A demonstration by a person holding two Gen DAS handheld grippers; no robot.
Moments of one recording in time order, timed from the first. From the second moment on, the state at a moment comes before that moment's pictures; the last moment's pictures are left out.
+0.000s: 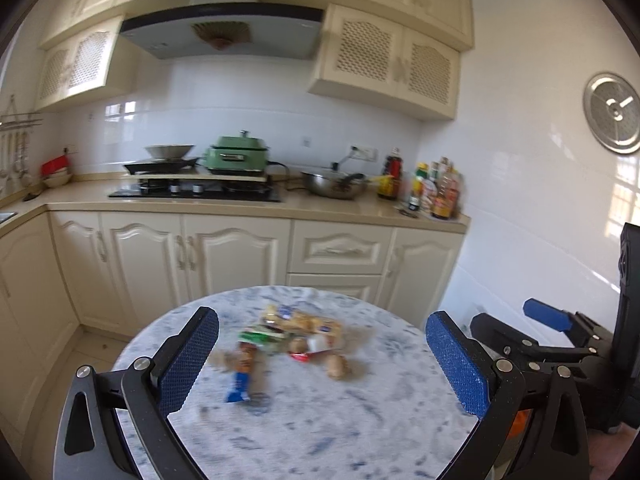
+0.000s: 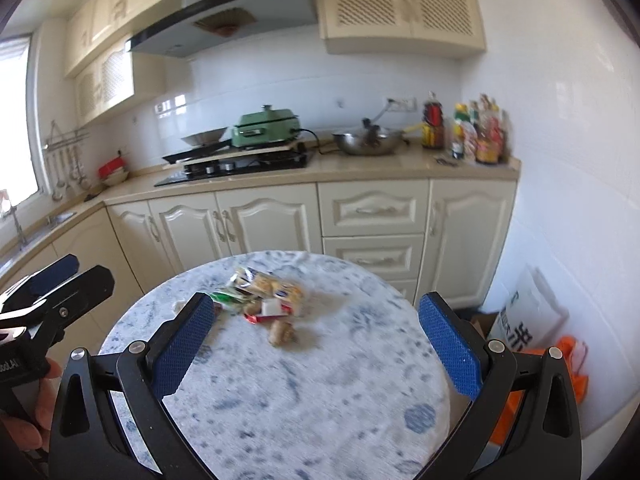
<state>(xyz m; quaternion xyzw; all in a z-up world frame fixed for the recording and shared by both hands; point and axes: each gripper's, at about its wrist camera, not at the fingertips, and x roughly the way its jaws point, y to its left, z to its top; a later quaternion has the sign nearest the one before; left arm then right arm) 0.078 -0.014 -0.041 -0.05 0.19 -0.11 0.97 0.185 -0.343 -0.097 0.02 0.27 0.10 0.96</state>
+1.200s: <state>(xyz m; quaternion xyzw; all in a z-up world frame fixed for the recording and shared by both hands) 0.361 -0.016 -0.198 0.02 0.44 -0.10 0.89 0.335 -0.271 -0.270 -0.01 0.47 0.12 0.88</state>
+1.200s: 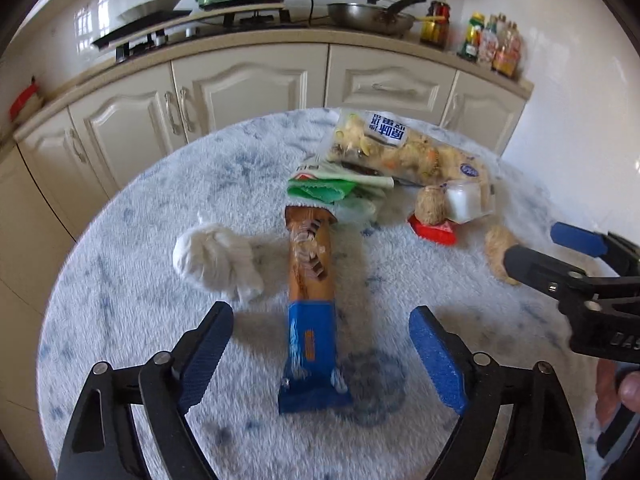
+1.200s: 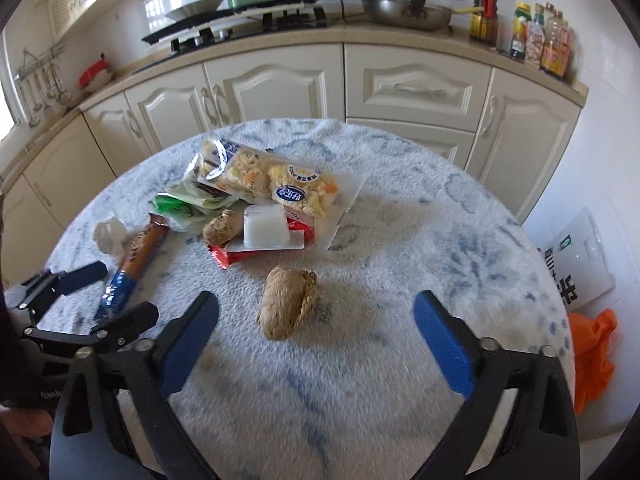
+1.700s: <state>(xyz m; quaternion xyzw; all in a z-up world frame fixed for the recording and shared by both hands) 0.389 -0.027 -0.204 -0.01 0.43 -0.14 0.89 0.323 -0.278 -0.285 0.01 0.47 0.14 0.87</state>
